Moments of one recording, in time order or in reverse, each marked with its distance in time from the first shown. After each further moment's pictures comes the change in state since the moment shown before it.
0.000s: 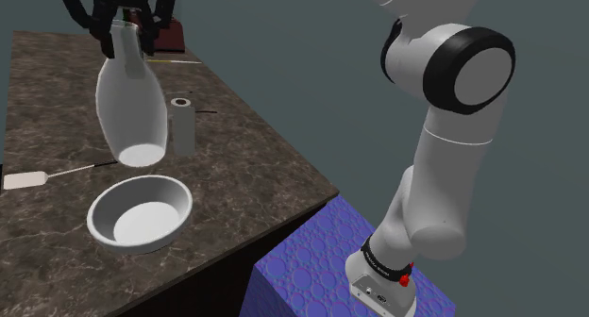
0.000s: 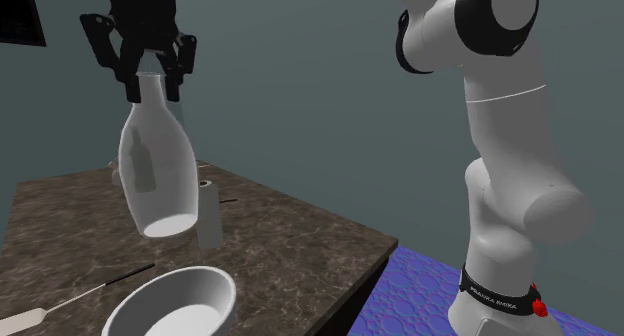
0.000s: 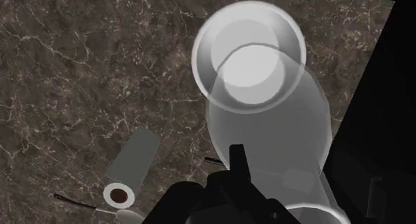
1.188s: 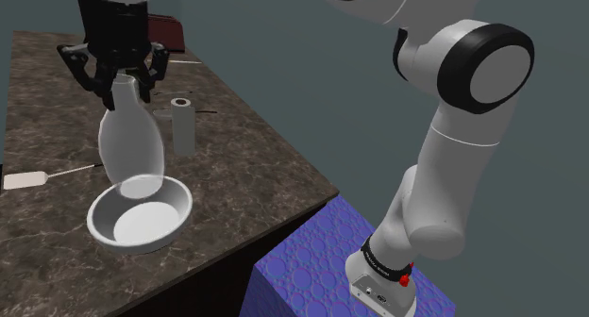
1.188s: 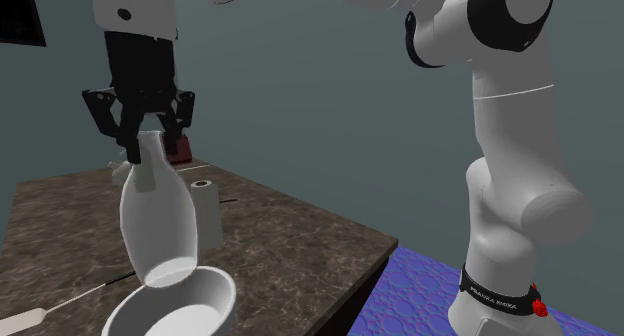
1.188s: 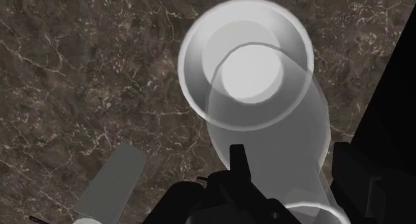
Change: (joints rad) arm -0.028 -0.066 -0.001 -0.319 0.027 0.254 0.029
